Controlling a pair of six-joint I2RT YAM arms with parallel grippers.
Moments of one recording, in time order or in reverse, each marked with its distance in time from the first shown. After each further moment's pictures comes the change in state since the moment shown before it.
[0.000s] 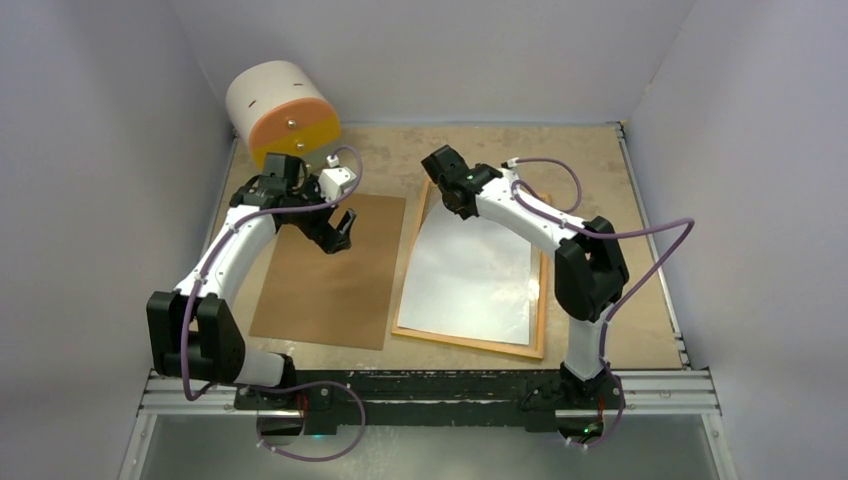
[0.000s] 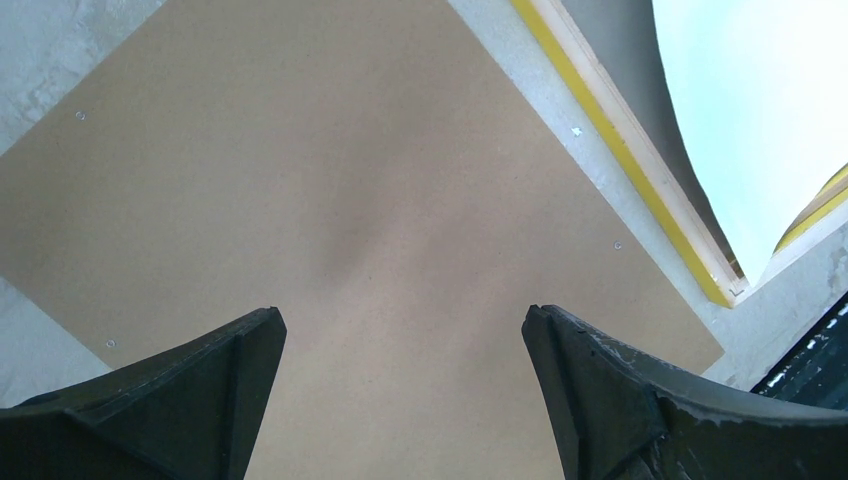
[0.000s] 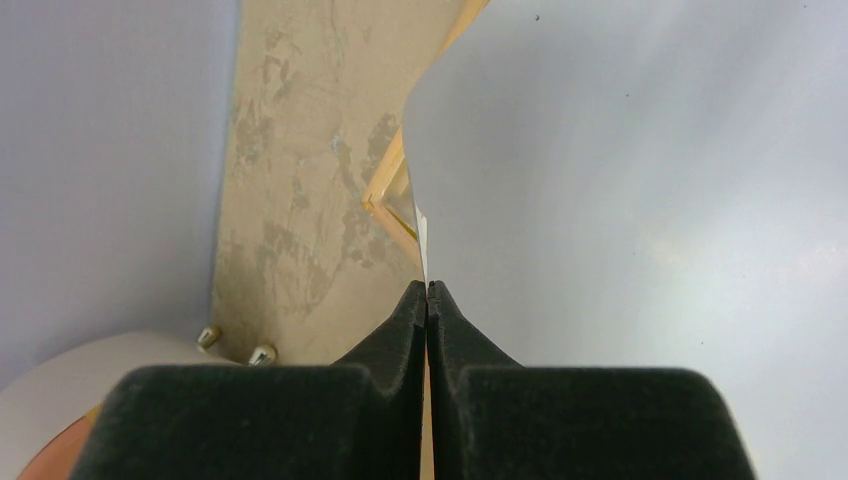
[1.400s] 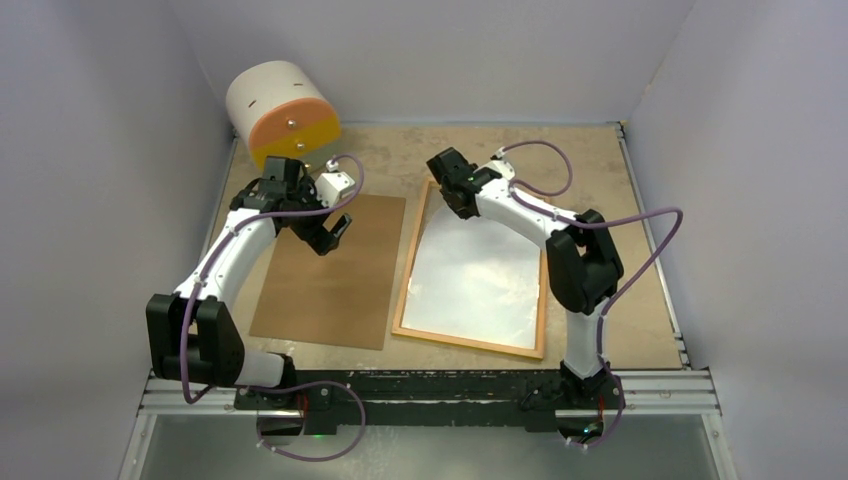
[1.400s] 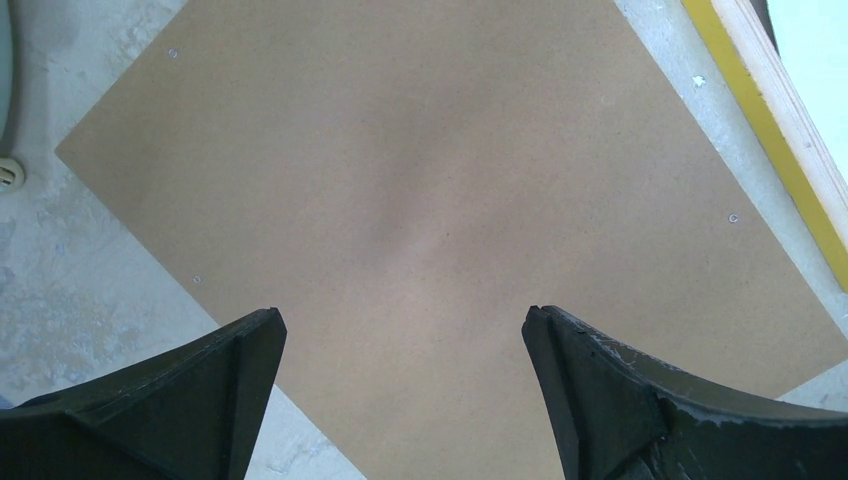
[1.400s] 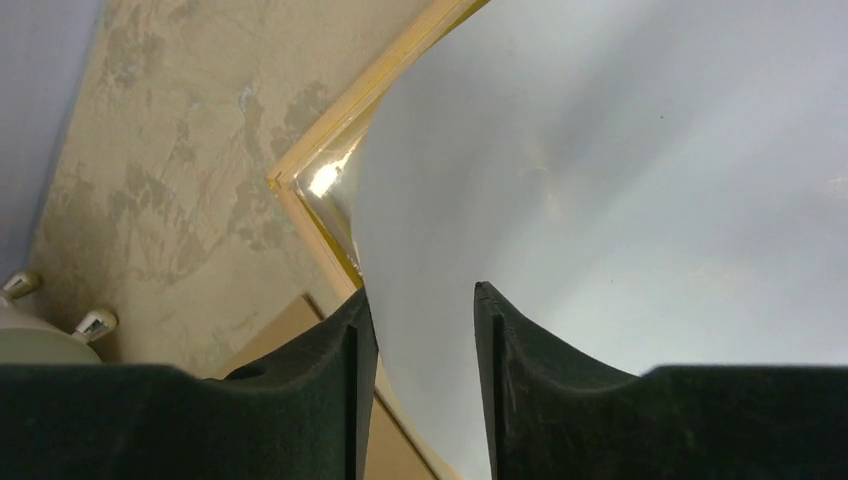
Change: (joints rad) left arm 0.000 -0.016 -0.031 0.022 -0.184 0.077; right arm -0.042 0.050 -0.047 0.108 -0.074 -0.369
